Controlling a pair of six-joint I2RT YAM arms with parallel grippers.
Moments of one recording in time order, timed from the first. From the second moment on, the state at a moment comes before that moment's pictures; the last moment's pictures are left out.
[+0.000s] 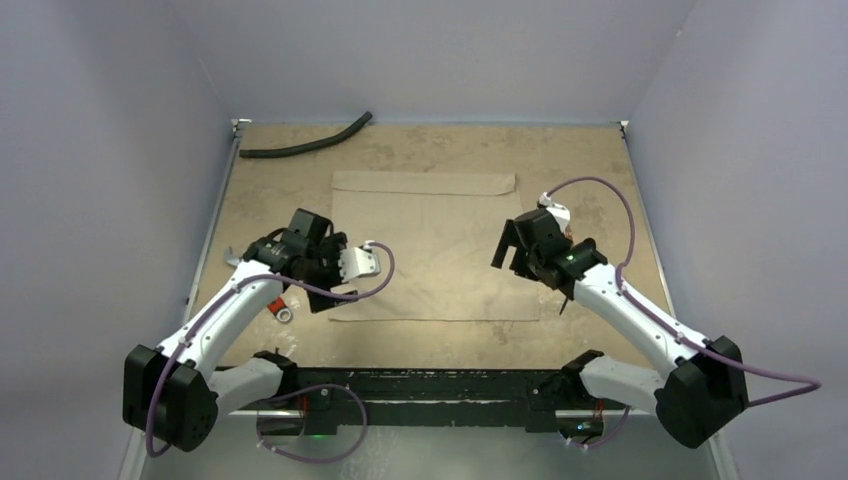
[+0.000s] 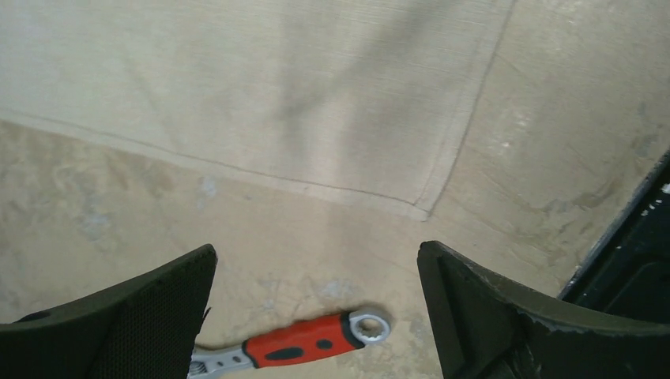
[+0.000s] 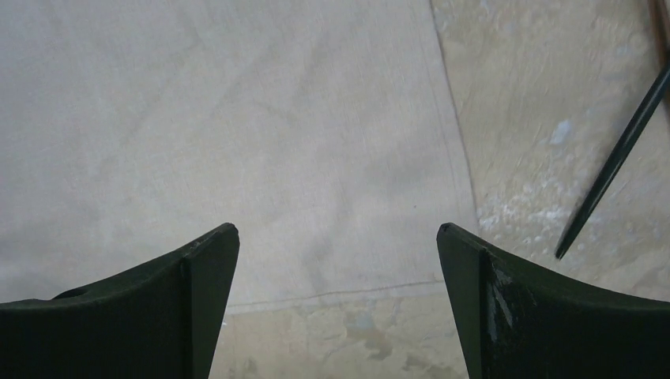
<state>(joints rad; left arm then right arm) -0.36 1.11 0.84 -0.85 0.20 0.93 0.52 1.14 0.82 -0.61 0.30 0.72</state>
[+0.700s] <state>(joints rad) -0.45 1.29 0.62 -0.59 0.16 0.92 0.52 1.21 0.62 -0.58 0.22 0.97</state>
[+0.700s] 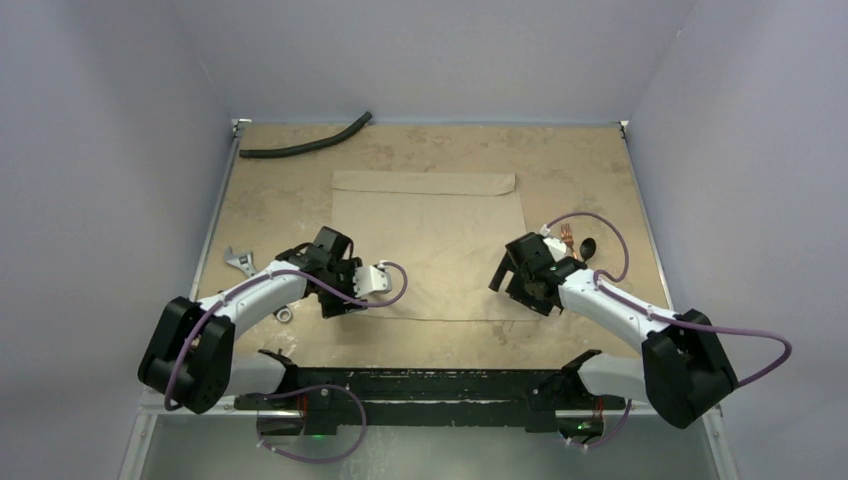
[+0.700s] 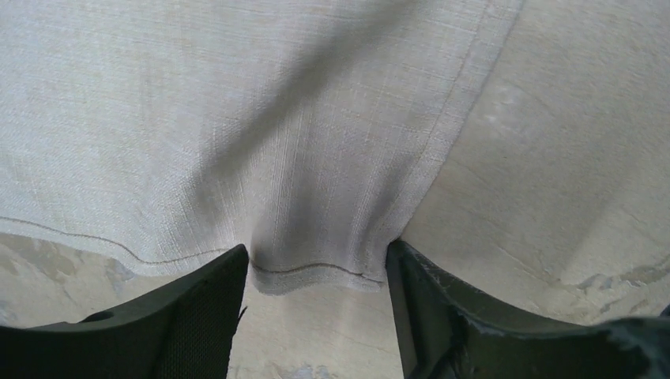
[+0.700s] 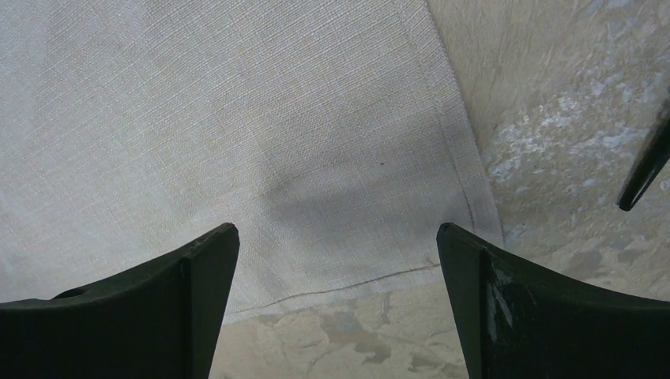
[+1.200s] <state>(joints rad) -0.18 1.35 0.65 -0.54 0.13 1.05 0.58 1.38 0.64 -0.27 0.23 0.96</state>
